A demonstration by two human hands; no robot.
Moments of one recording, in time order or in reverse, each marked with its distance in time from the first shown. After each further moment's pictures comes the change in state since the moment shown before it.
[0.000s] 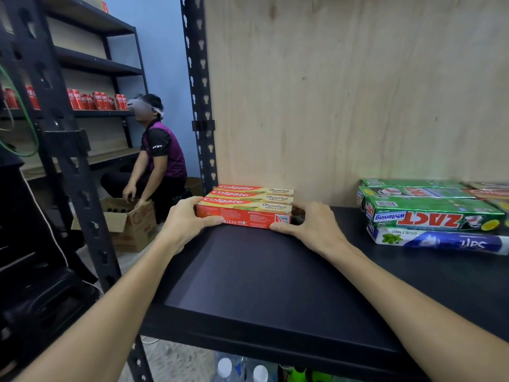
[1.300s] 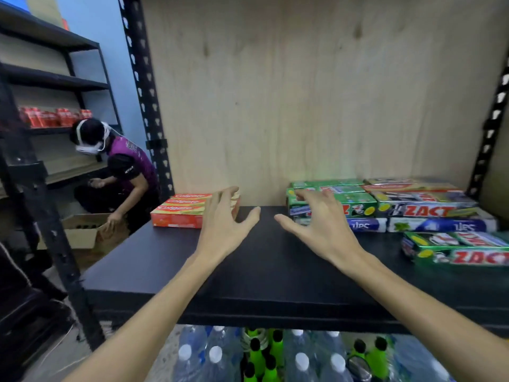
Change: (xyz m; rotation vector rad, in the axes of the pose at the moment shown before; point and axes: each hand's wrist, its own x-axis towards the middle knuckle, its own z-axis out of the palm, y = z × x) left_hand -0.109 0.135 0.116 0.124 0.150 0.435; right_hand -0.115 -0.003 -0.145 -0.274 0.278 -0.060
